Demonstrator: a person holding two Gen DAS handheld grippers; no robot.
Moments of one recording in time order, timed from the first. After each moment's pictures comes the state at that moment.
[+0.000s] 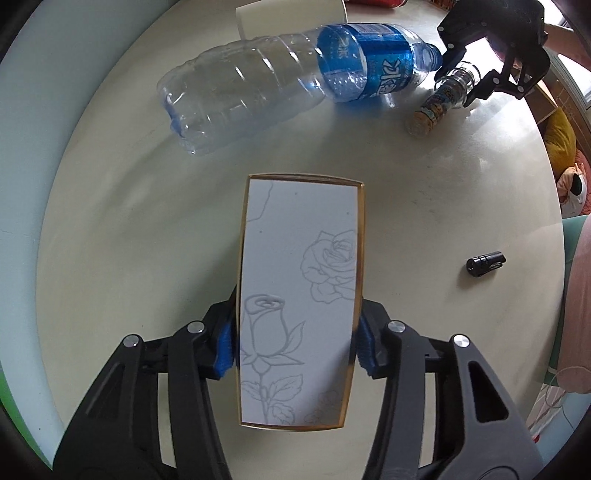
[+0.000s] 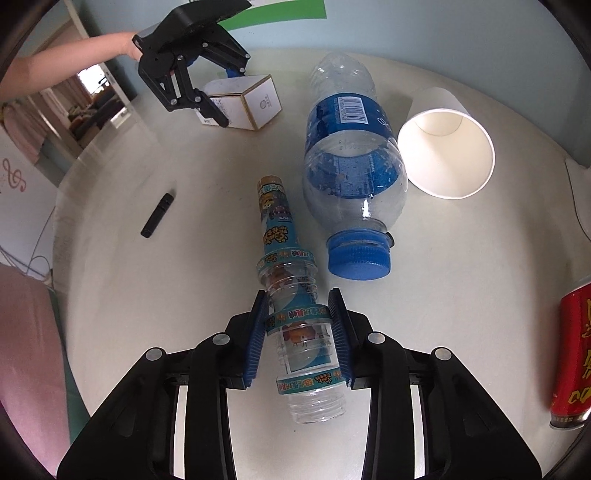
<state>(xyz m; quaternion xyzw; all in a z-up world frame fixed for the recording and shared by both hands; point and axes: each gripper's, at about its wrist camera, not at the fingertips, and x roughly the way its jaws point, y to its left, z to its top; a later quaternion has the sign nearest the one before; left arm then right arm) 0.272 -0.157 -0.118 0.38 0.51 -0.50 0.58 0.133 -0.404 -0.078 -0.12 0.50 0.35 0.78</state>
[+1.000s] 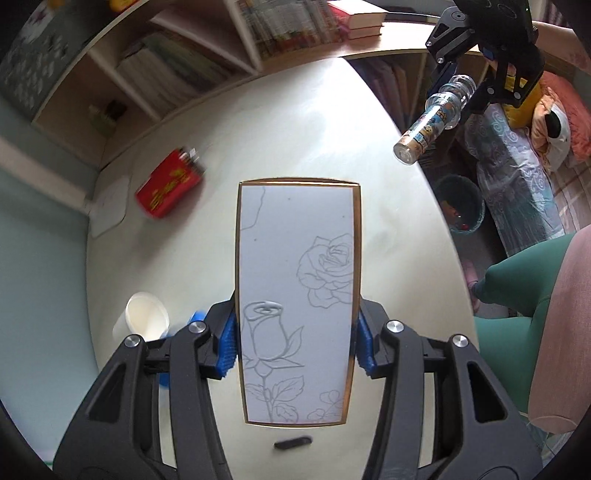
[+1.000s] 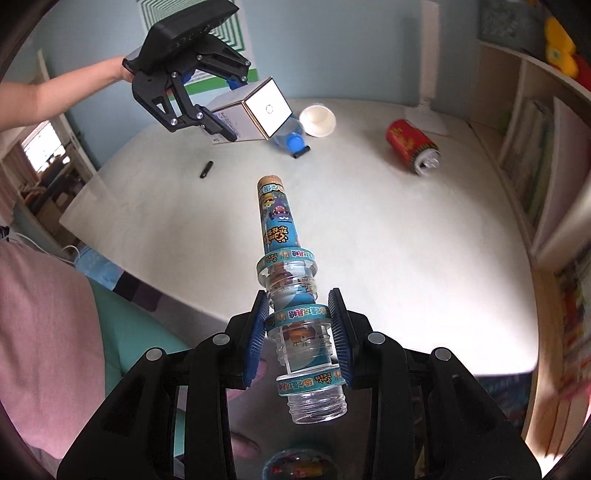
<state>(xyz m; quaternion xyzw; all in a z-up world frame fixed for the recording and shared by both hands) -0.001 -0.397 -0.001 0.51 0.31 -0.59 0.54 -0.134 -0.533 -0.033 -0.03 0.43 0.19 0.88</state>
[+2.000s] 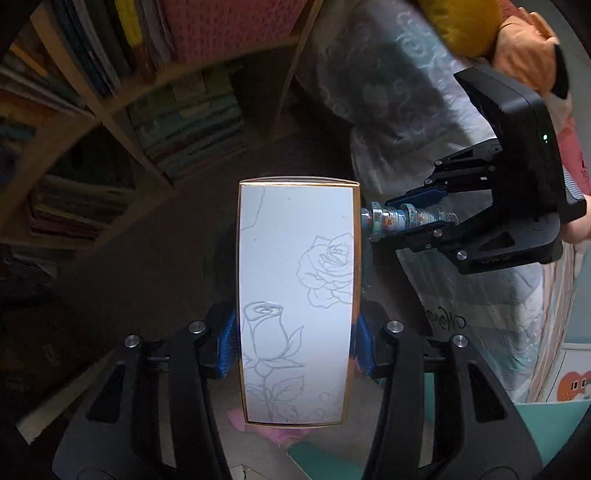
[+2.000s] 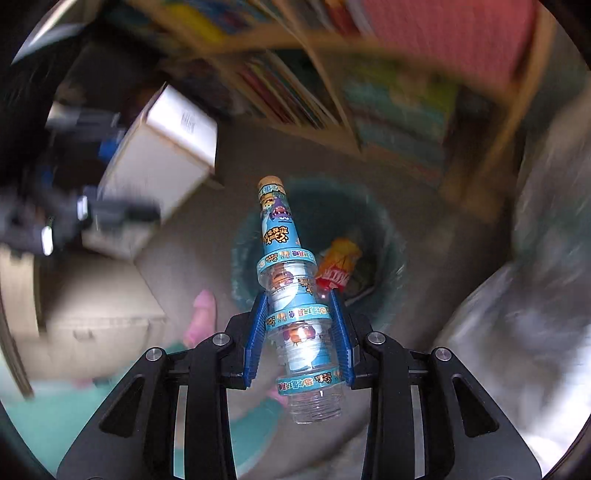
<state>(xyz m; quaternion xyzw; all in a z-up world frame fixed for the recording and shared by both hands) -0.452 -0.605 -0.444 0.51 0.42 -0.68 0.30 -0.528 -0.658 -0.523 0.44 0.49 -0.21 0.73</state>
